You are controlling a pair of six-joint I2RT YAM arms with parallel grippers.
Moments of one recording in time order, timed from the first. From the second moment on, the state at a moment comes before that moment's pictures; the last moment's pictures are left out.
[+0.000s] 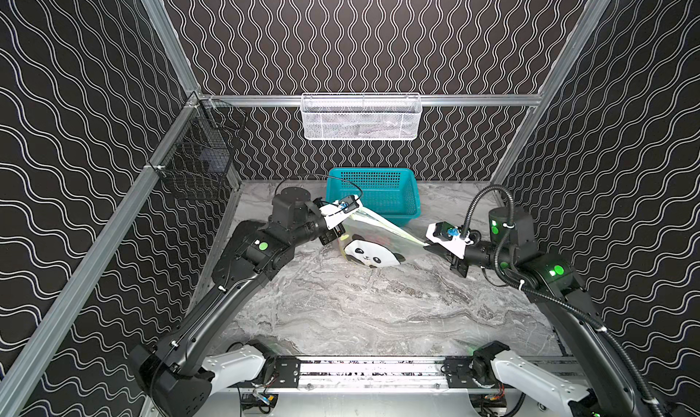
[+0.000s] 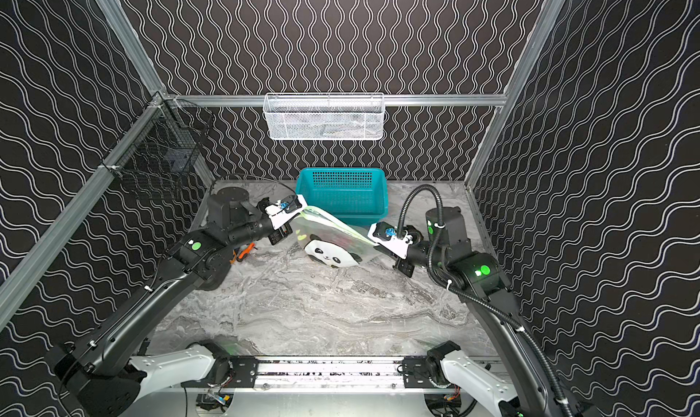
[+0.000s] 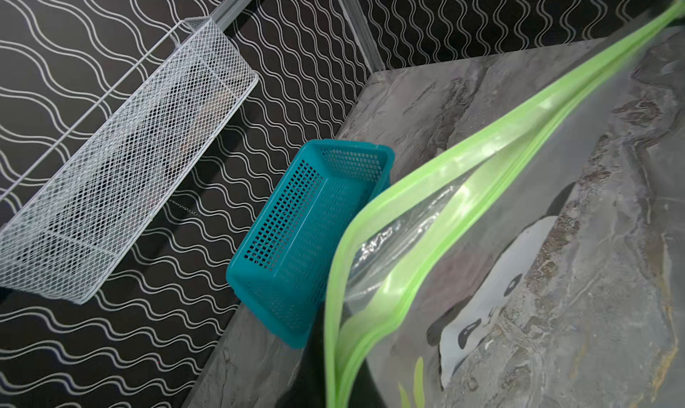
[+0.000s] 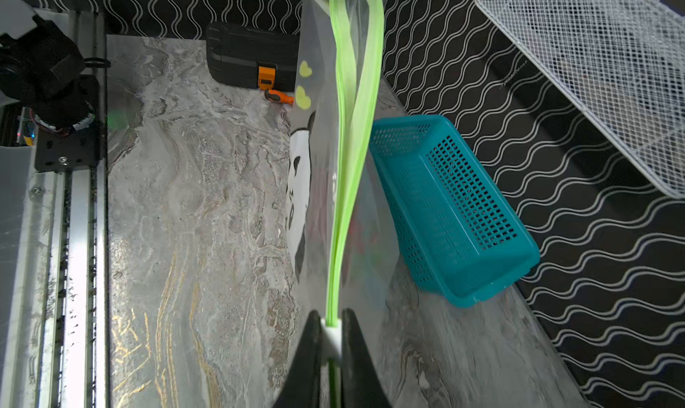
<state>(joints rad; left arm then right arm) -0.55 1.17 1.26 -0.45 0.19 0.64 0.41 0.93 1.22 -0.89 -0.45 -0.70</state>
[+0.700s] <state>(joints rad) -0.53 1.15 1.26 -0.44 0.31 0.64 0.41 0.86 1.16 -0.94 -0.41 -0.66</state>
